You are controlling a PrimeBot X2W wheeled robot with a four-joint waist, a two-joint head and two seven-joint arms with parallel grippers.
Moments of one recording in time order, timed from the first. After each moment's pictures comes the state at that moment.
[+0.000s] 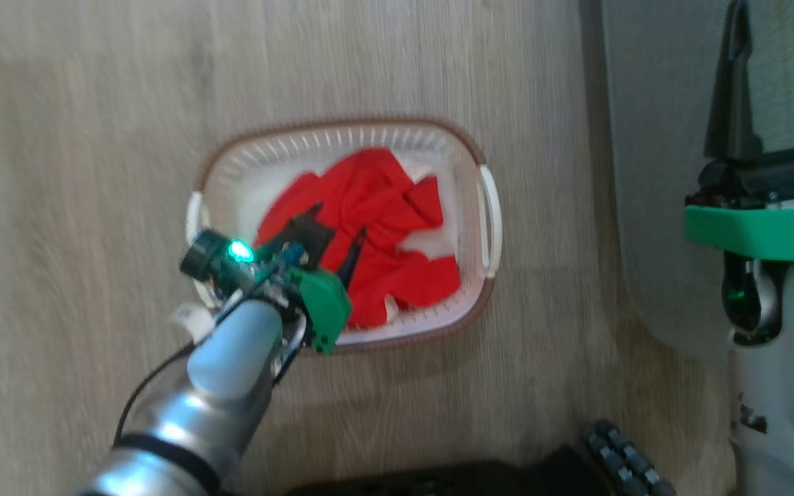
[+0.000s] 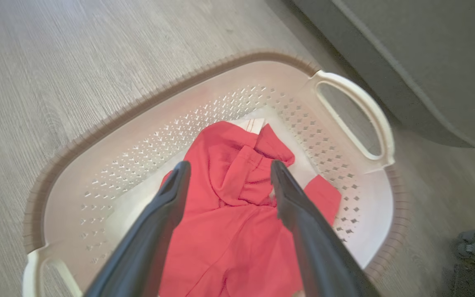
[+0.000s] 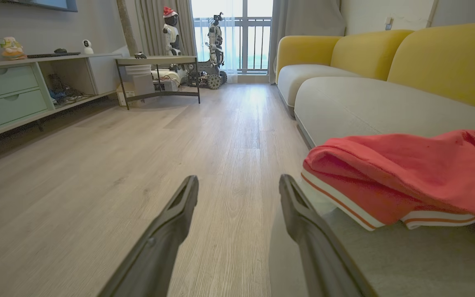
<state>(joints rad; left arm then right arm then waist) -0.68 0.05 -0.68 0.92 -0.18 -0.03 -0.21 -0.42 -0.05 -0.06 -0.08 0.12 0.13 -0.25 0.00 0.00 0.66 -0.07</state>
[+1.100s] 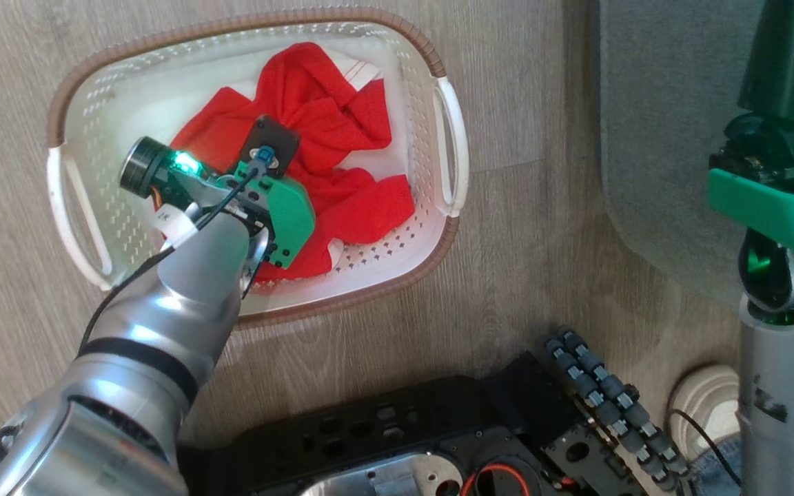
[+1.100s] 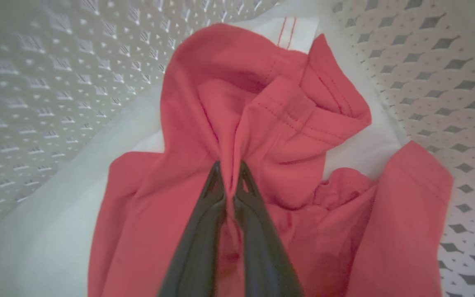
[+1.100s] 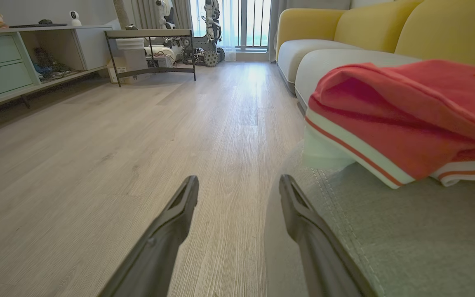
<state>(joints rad) -1.00 0.04 -0.85 1.23 -0.28 0.06 -0.22 -0.51 -0.05 -0.01 -0.26 0.19 0.13 -0.26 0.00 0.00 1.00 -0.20</state>
